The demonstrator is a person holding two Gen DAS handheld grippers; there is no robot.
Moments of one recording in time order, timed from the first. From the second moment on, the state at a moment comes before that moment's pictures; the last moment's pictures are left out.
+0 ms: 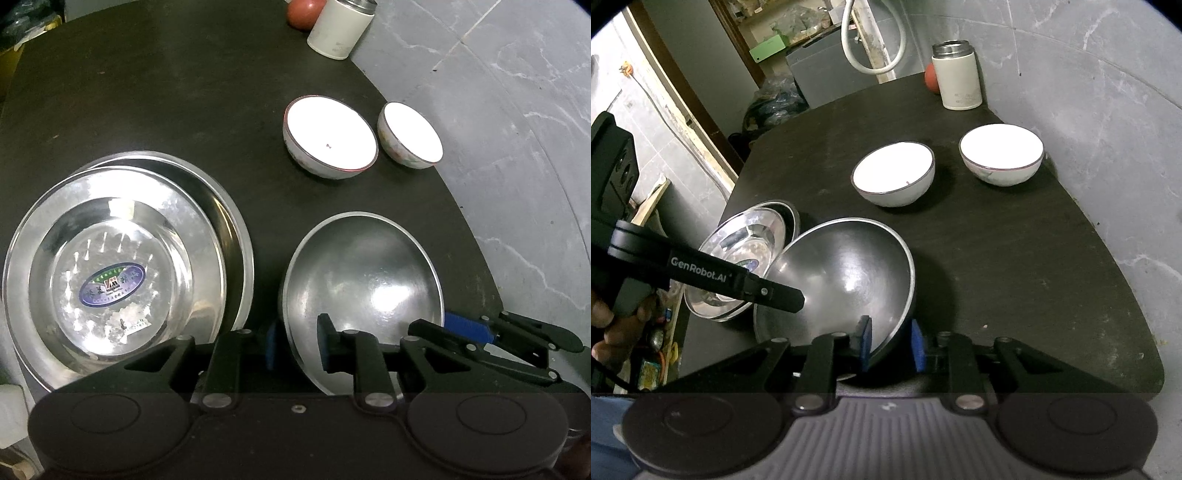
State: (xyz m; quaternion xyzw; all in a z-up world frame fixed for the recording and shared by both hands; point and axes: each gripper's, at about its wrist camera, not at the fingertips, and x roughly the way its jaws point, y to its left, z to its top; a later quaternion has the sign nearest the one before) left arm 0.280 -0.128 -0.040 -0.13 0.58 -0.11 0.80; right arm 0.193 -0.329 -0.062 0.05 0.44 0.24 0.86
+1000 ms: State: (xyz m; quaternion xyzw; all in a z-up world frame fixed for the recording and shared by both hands) left arm 0.282 -0.109 -0.008 -0.09 0.53 -0.12 0.83; right arm 0.195 -0.327 -0.046 0.09 0.41 0.20 0.88
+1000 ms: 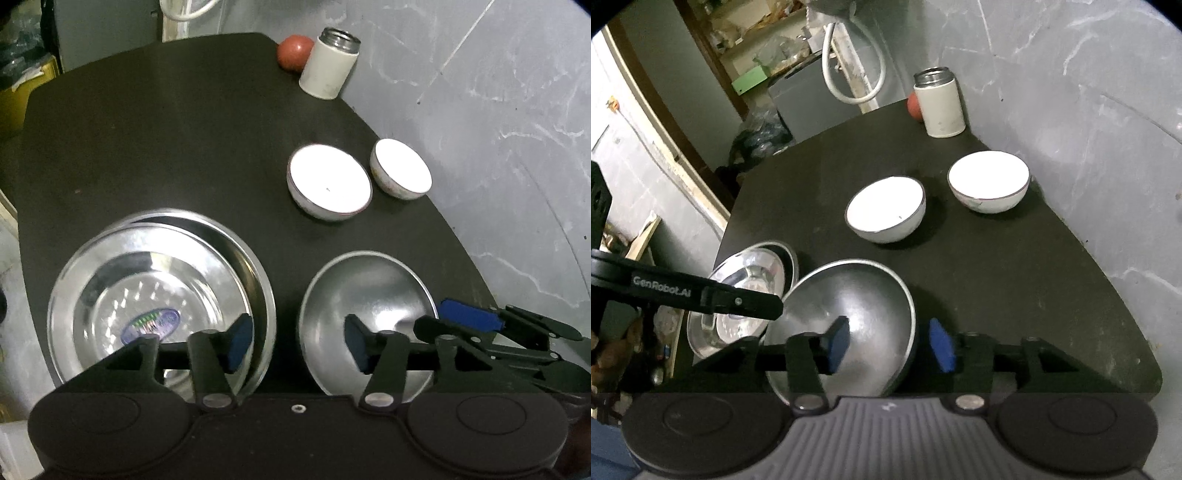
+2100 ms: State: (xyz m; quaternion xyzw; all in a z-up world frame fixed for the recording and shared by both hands) left arm 0.389 -0.091 -0.021 -0.09 0.50 -0.10 0.85; right arm 0.242 -0.320 -0.053 0.16 0.41 0.09 0.90
